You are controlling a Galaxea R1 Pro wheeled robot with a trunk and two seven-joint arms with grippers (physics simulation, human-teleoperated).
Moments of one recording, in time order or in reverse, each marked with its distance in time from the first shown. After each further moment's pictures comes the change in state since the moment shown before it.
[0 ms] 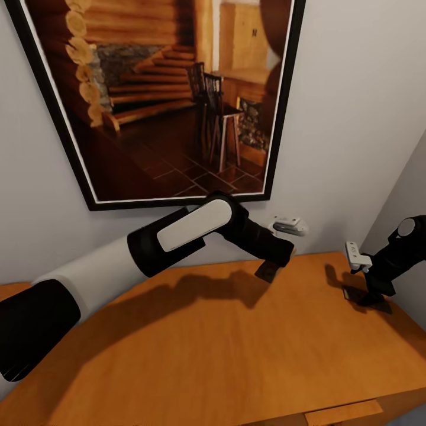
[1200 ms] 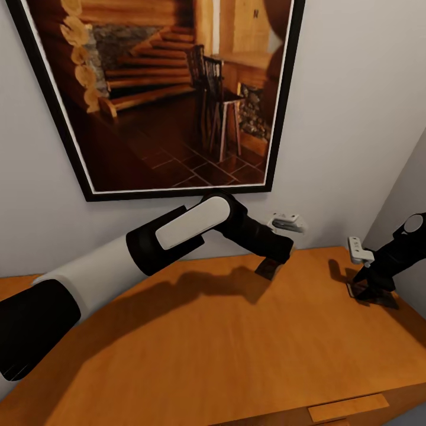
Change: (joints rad) left arm 0.000 0.001 0.020 0.000 0.000 0.000 0.001; right arm 0.027 0.001 -0.084 -0.002 0.007 -0.006 -0.003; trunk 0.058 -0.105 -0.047
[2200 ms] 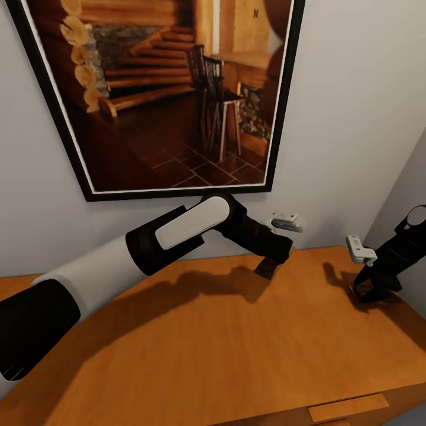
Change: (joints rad) left arm 0.000 0.002 0.000 0.002 -0.002 0.000 0.000; right arm -0.020 -0.006 -0.035 -0.088 0.060 0.019 0.164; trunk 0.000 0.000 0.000
